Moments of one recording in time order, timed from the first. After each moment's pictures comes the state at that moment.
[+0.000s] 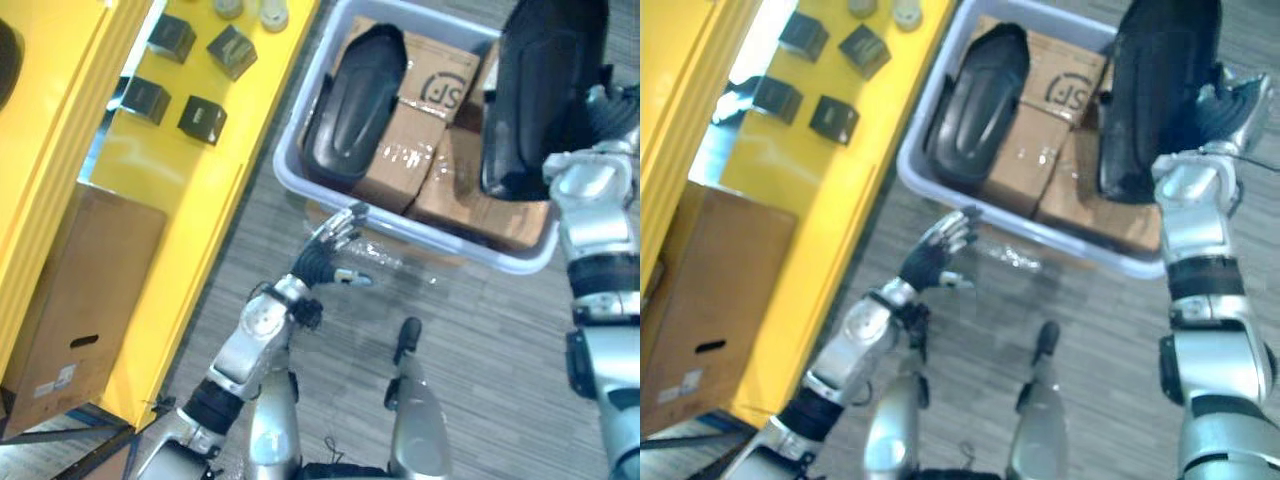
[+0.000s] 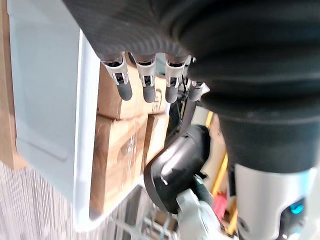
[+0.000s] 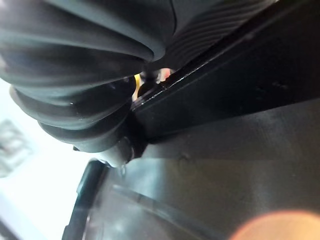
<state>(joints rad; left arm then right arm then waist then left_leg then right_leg) -0.36 0.23 -0.38 0.00 -0.36 0.00 -0.05 -0.89 -0.63 0.01 0.51 -0.10 0.15 -0.65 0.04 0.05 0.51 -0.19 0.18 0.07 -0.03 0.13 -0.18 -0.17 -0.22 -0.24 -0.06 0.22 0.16</state>
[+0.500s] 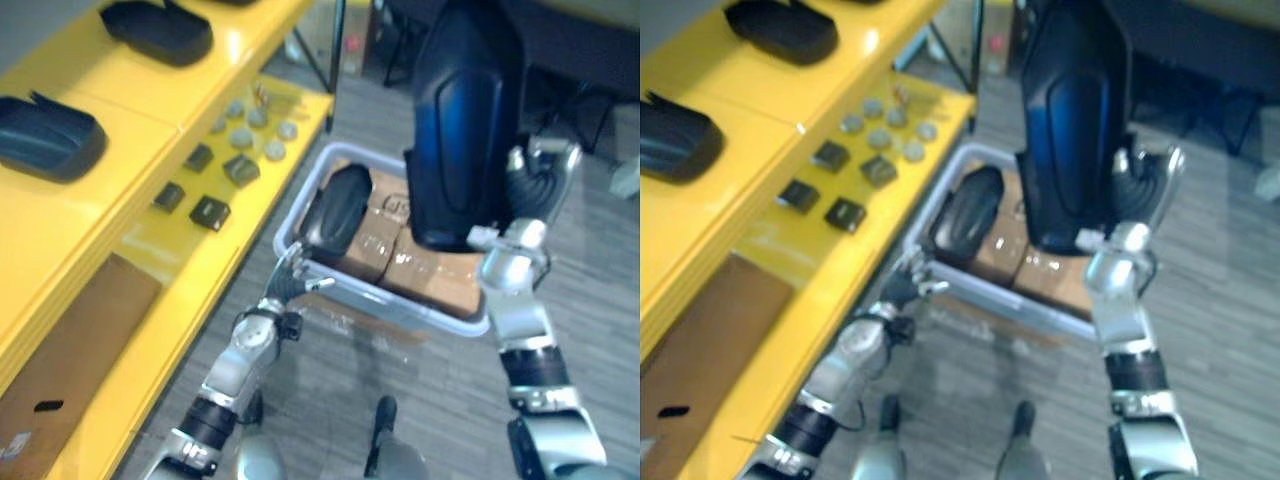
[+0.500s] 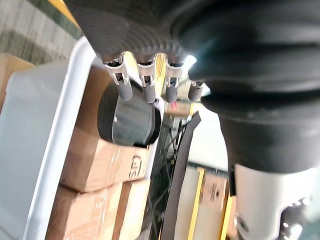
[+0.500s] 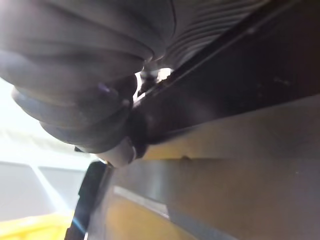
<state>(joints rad) -0.20 0.15 -0.33 0.19 -0.34 0.10 0.20 -0.36 -0.31 0.01 0.10 -0.29 -0.13 -0.69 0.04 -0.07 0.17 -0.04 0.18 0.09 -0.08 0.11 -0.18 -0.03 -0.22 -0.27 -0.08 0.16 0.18</state>
